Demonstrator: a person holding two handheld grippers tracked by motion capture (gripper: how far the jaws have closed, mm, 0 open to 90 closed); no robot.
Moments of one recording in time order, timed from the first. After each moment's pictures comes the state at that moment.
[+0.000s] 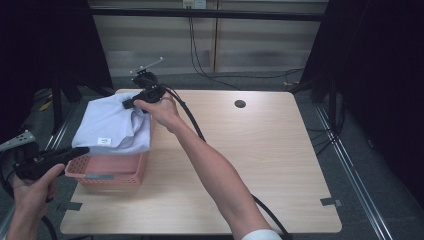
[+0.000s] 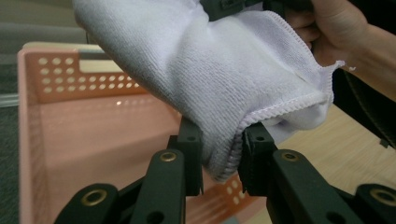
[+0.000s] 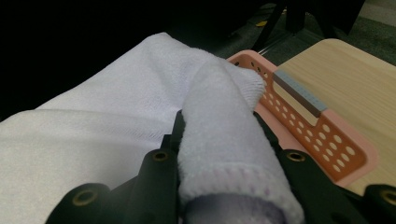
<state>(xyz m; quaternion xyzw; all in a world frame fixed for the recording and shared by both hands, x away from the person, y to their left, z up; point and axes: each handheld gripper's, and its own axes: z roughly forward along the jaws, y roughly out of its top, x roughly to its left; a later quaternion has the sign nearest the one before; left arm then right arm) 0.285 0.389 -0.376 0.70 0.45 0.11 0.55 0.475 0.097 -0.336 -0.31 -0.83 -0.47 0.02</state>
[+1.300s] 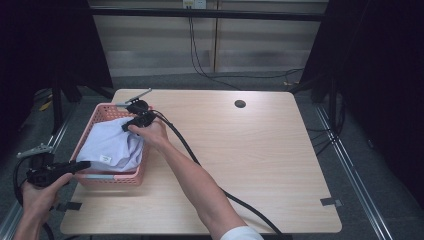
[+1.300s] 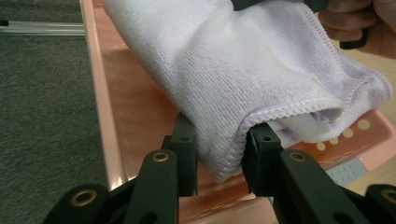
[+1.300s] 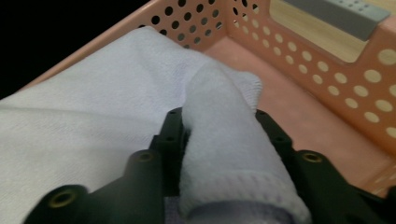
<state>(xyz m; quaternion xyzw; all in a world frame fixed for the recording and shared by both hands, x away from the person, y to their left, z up) 0.305 0.403 -0.439 0.73 0.52 0.10 0.43 0.482 0.141 -0.440 -0.37 -0.83 -0.41 0.00</state>
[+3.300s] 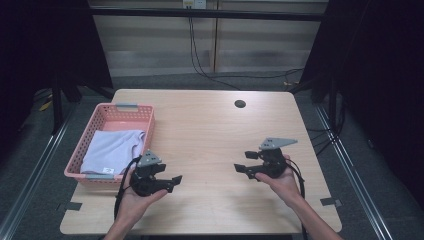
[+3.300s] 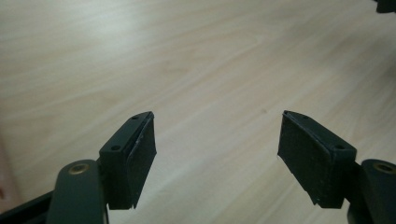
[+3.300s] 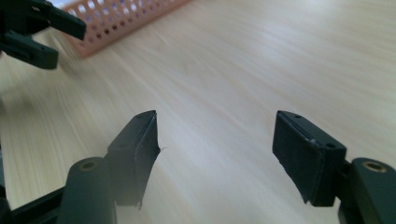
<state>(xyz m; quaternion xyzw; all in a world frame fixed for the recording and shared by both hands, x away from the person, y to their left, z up) 0.270 0.158 -0.445 0.83 0.38 0.09 0.41 0.286 -0.215 -0.441 -0.38 -0.80 -0.46 -0.10</state>
